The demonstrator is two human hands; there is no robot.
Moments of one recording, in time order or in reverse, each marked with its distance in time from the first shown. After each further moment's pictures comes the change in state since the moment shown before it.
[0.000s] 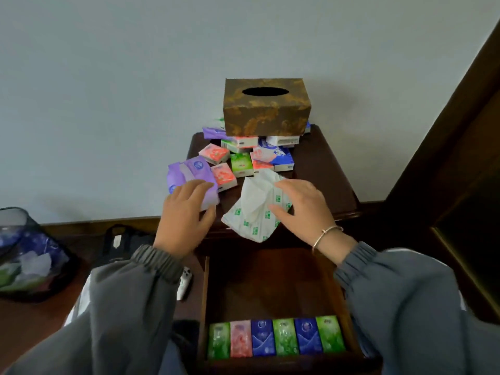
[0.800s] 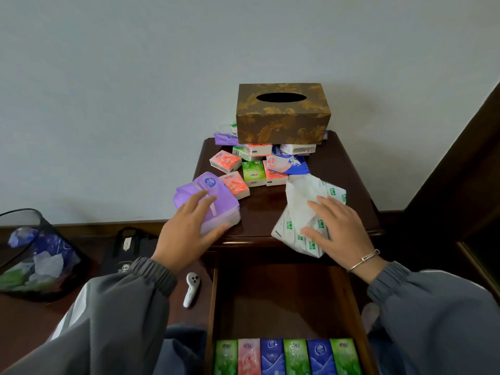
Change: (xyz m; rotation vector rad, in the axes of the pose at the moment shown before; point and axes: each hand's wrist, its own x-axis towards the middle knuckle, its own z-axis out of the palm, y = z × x) left_hand 0.006 -0.040 0.021 0.014 -0.109 -0.050; right_hand -0.003 0.067 0.023 -0.120 -0.081 -0.012
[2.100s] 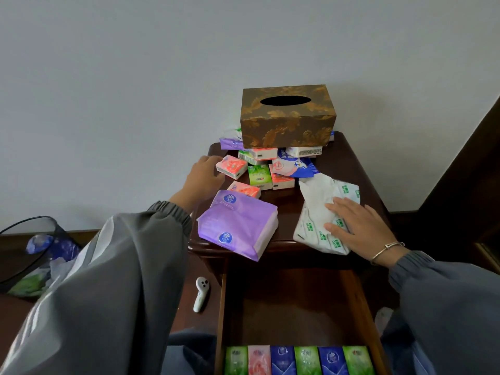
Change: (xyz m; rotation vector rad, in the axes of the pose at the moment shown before) left_hand 0.129 -0.008 -0.001 -0.090 -0.150 -0.242; right_hand 0.014 0.039 0.001 -0.039 -0.216 0.078
